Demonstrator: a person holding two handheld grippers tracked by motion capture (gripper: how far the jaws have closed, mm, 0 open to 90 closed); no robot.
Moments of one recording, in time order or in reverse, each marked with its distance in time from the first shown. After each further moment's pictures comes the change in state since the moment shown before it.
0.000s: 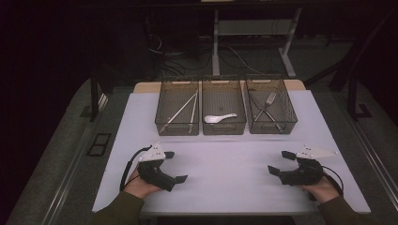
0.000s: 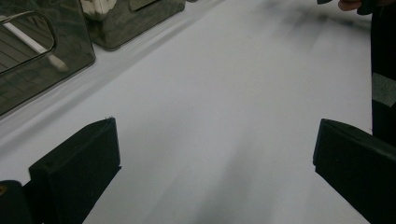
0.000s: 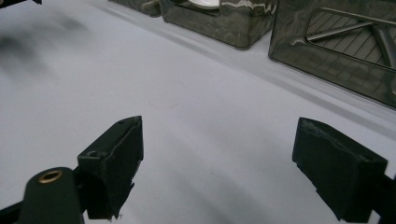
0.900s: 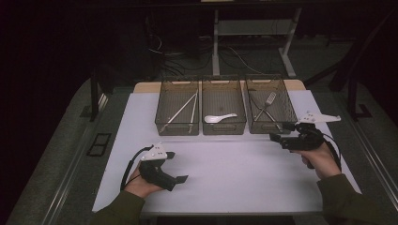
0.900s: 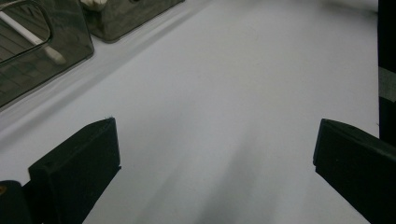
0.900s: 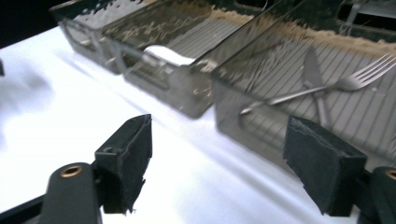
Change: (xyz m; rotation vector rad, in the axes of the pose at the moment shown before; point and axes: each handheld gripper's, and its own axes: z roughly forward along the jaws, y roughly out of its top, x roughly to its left) left arm 0.001 0.000 0.005 0.021 0.000 -0.006; right arm -0.046 0.069 0.013 -0.040 -0.034 0.030
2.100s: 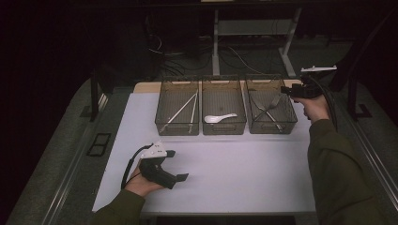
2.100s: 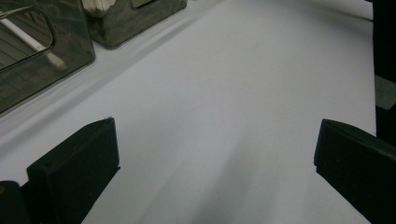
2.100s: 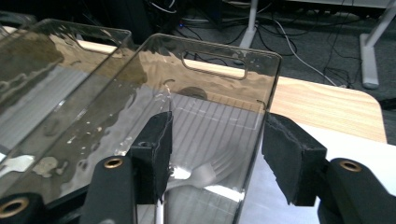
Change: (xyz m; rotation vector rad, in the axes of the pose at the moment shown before) left arm 0.004 0.003 0.001 -0.015 -0.009 -0.014; right arm -0.130 0.090 0.061 0.052 -0.283 0.166
